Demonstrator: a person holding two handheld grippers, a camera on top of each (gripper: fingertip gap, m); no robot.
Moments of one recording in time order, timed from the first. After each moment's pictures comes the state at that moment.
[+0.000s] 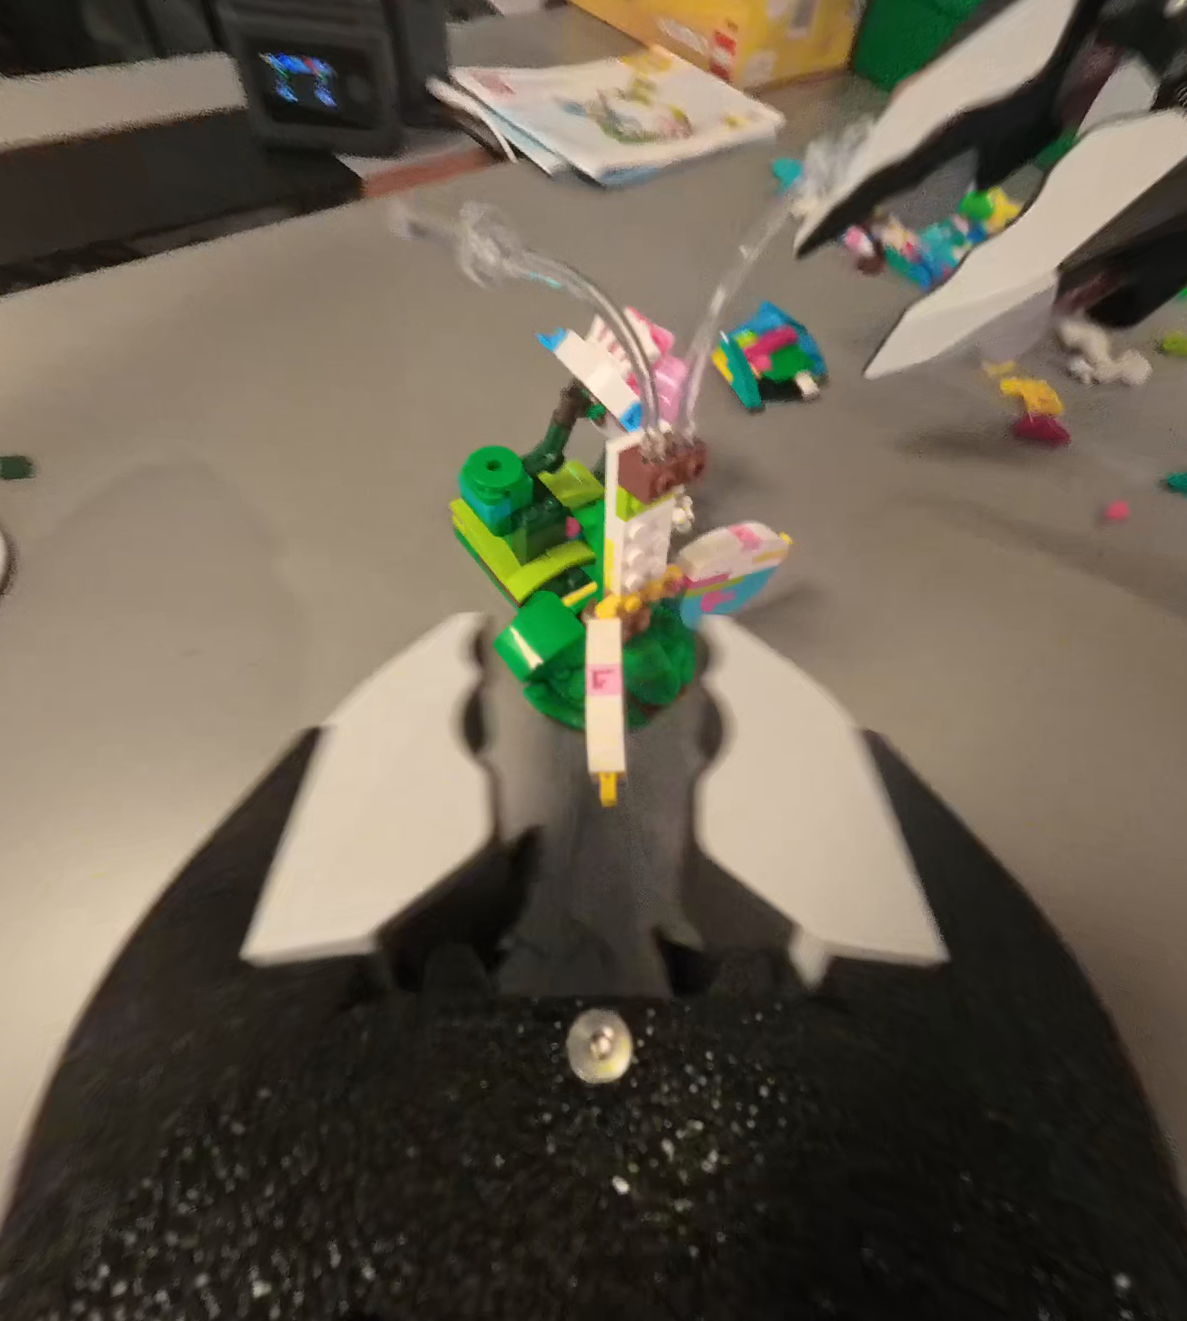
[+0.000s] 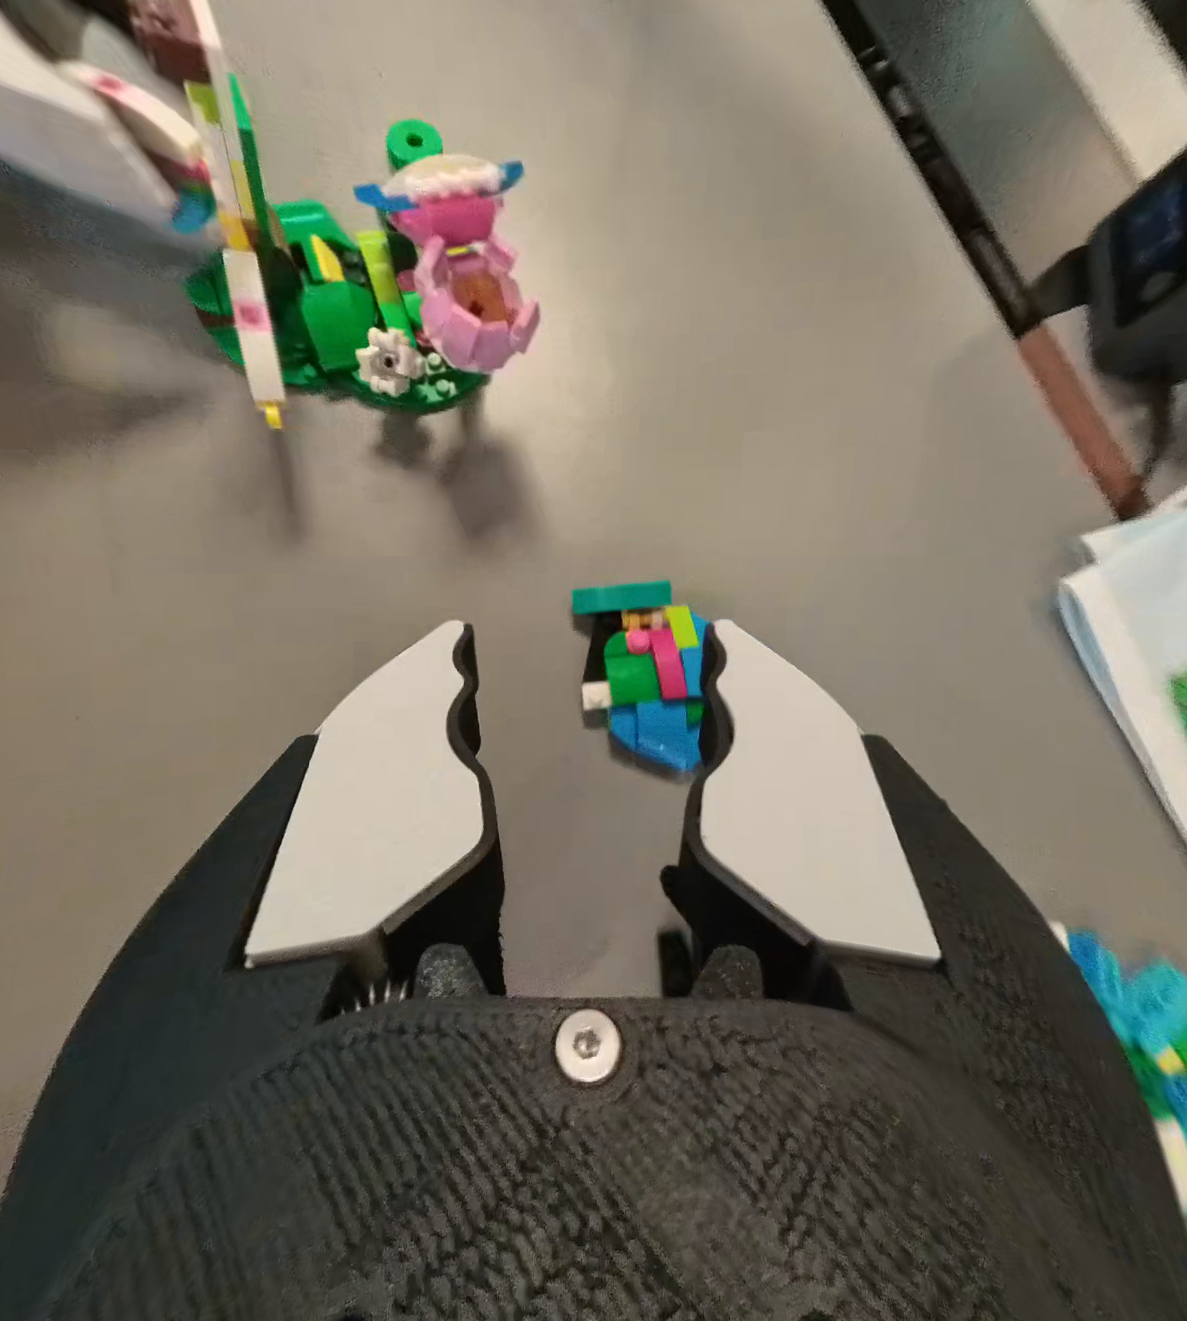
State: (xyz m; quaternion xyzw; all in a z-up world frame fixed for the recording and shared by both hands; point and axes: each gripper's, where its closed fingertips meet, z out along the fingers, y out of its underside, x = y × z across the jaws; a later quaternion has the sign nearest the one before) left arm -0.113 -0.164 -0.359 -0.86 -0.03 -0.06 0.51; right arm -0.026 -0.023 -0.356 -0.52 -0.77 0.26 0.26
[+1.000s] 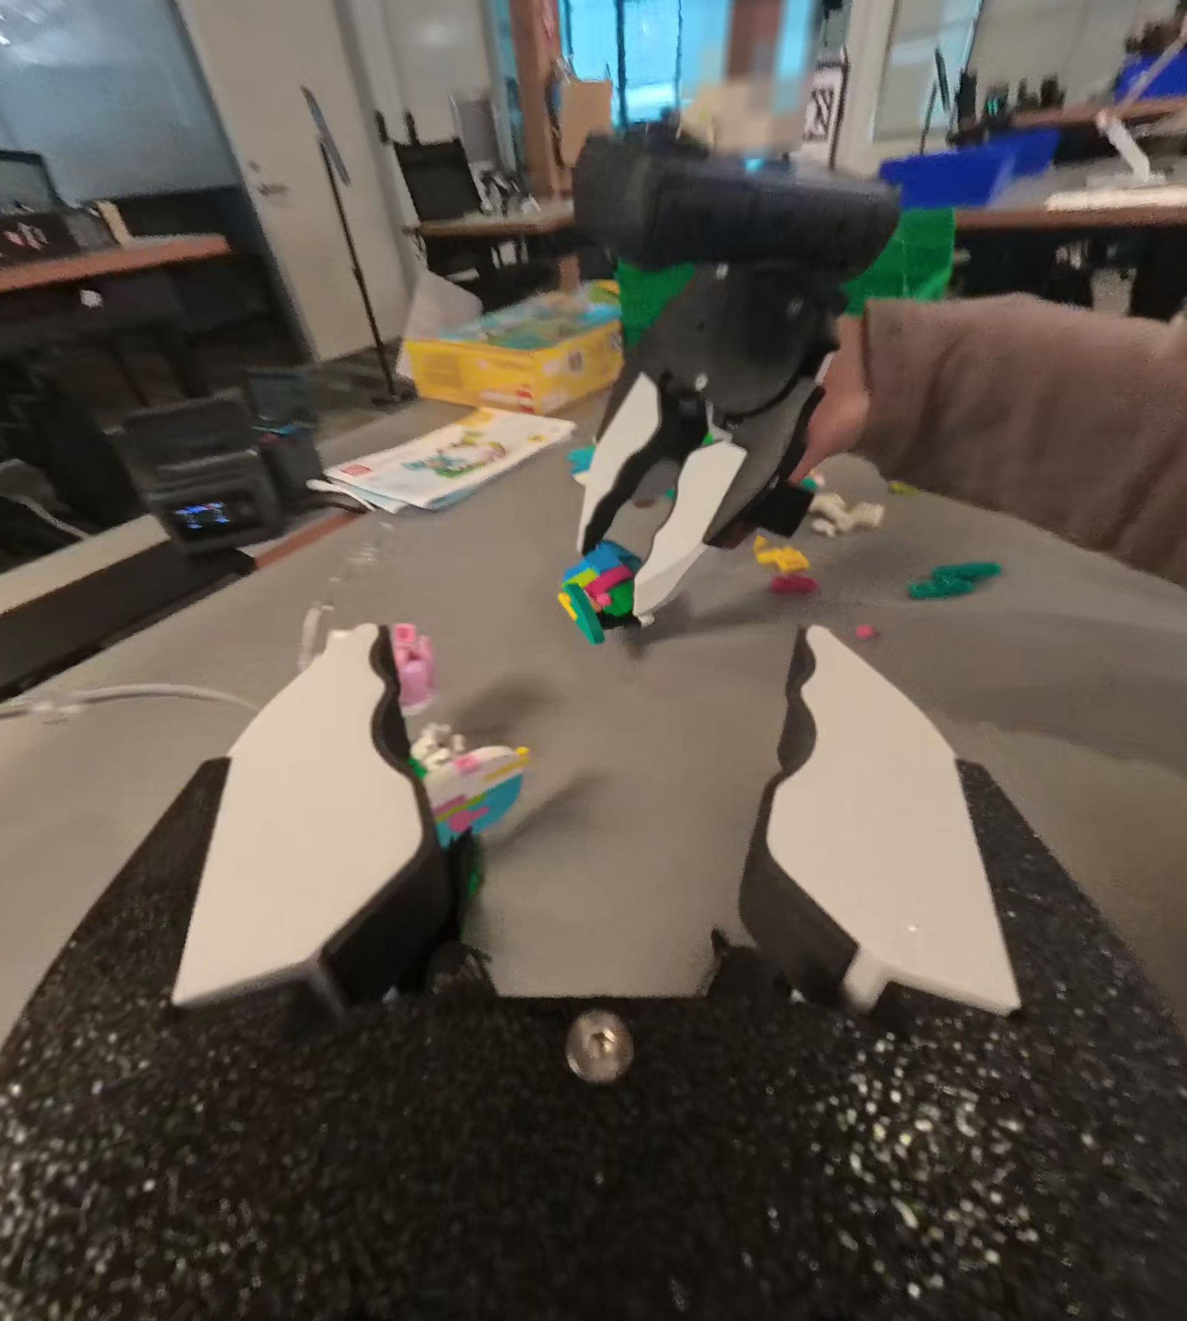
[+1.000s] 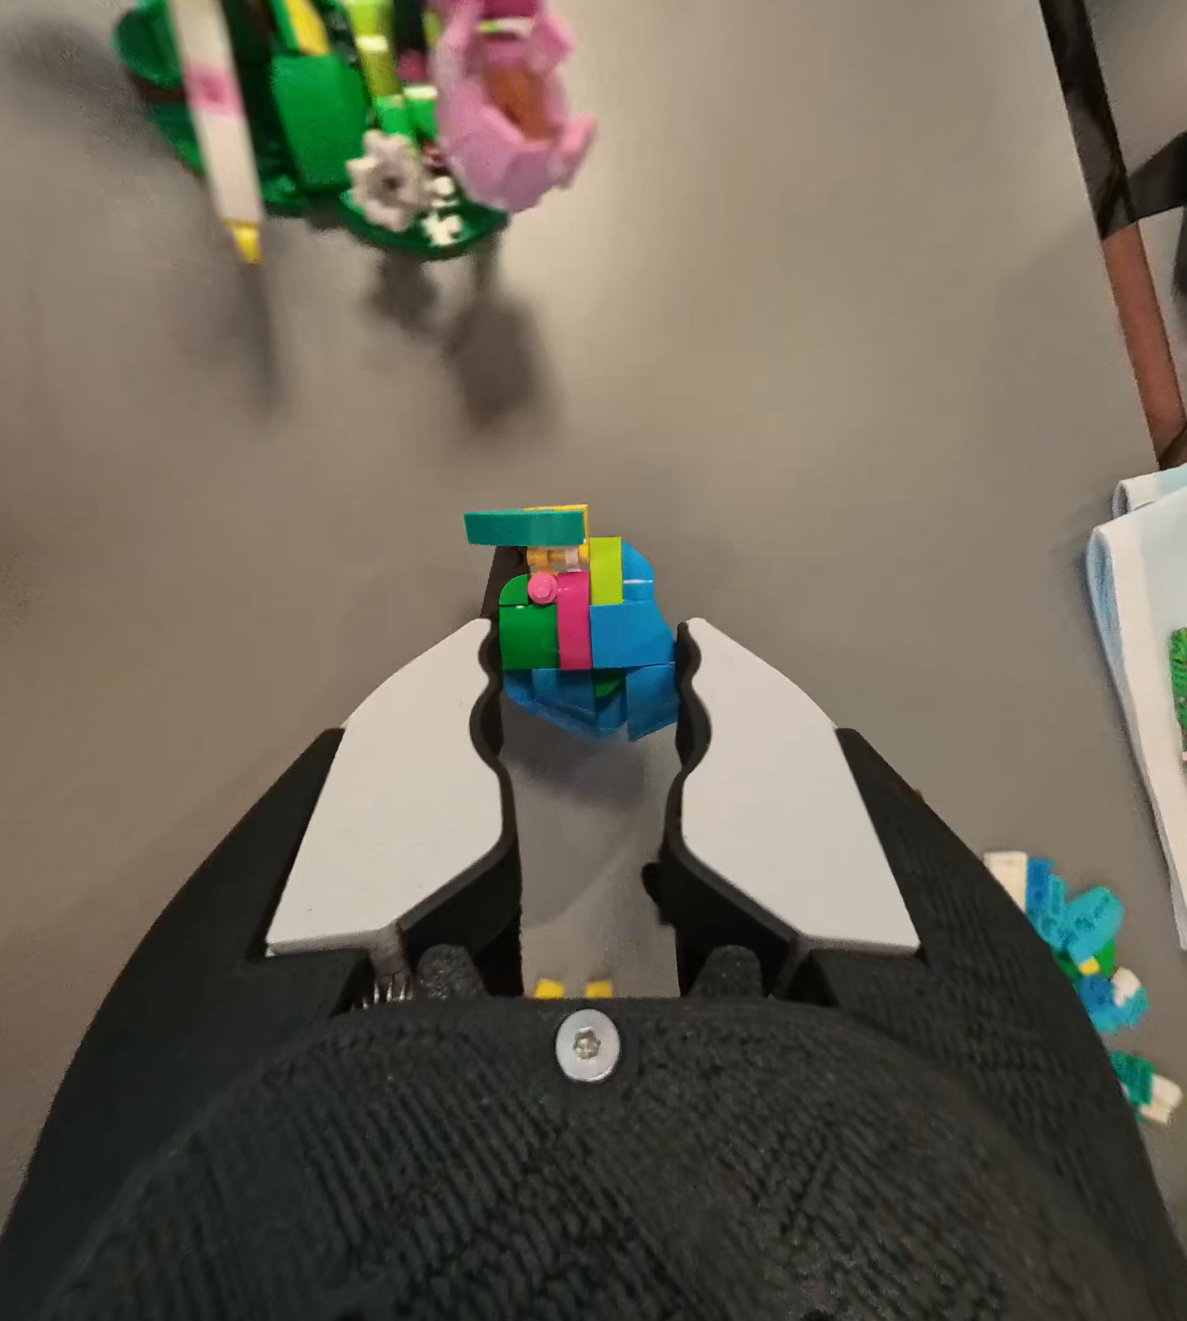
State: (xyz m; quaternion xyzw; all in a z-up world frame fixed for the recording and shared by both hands) left arm -0.020 -0.148 -0.289 -0.76 0.09 -0.03 0.65; right arm 0.000 -0.024 -0.369 -0.50 -0.81 0.17 0.24
